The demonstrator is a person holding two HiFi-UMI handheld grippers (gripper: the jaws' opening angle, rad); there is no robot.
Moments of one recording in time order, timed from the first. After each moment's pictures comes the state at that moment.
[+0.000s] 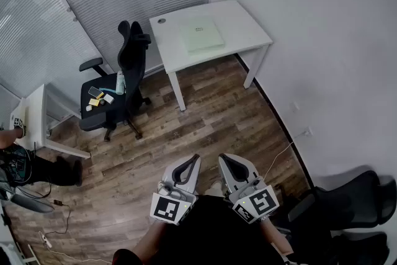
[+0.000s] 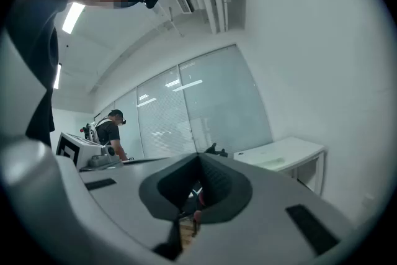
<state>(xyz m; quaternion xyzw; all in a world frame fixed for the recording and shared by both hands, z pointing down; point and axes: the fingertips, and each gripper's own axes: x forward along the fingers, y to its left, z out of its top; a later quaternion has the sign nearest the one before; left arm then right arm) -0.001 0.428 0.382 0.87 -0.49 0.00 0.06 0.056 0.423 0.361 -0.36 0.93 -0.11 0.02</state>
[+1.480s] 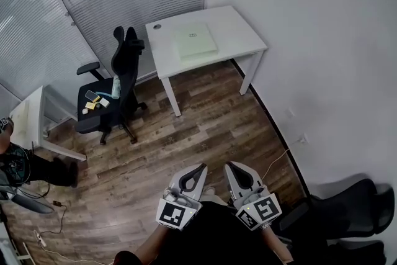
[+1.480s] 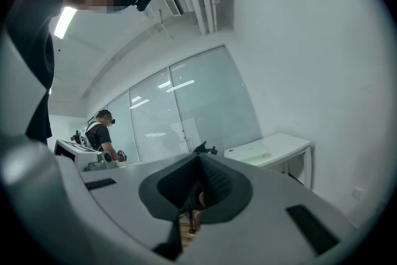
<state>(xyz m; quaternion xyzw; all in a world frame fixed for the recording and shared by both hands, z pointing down) 0.081 0.432 0.400 0.88 -0.47 0.00 0.07 0.137 0.422 0.376 -0.39 0.91 -0.13 0.02</state>
